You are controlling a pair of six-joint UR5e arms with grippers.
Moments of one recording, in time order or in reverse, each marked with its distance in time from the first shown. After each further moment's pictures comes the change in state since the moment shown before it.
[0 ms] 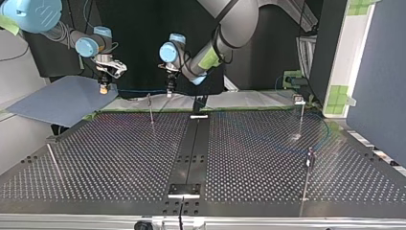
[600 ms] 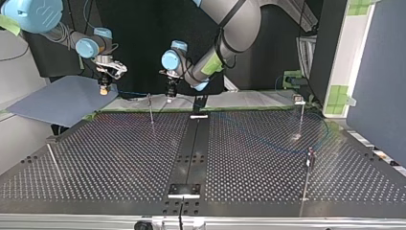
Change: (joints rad) left arm 0.036 -0.015 0.054 -0.037 0.063 0.009; right arm 0.004 0.003 -0.011 -0.002 0.001 -0.002
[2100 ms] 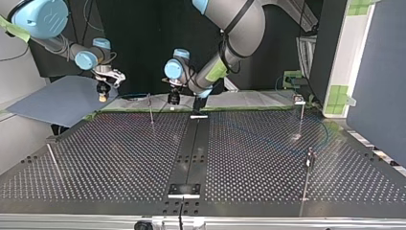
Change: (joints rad) left arm 0.047 -0.001 0.053 -0.047 0.029 0.040; right arm 0.001 0.067 -0.173 0.138 0.022 -0.040
